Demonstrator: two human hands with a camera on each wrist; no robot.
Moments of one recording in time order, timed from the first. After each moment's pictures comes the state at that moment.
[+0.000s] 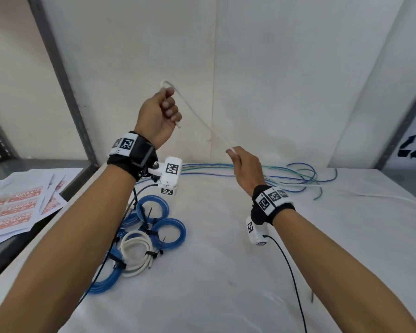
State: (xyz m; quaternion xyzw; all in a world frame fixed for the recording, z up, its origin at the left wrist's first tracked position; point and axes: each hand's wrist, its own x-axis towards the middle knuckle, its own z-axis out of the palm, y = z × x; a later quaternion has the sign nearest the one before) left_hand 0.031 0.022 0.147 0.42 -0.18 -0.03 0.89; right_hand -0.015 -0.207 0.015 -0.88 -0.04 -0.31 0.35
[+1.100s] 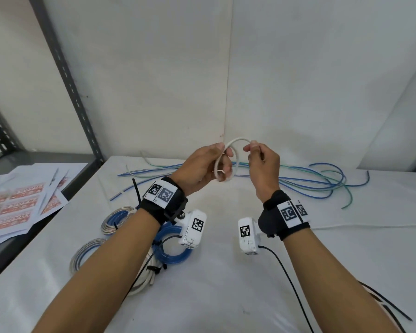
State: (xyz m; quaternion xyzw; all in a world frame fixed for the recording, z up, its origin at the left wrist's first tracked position) left_hand 0.017 -0.027 0.045 0.60 -0.27 -0.18 0.74; right_hand 0.016 -0.196 0.010 -0.73 0.05 -0.33 0.59
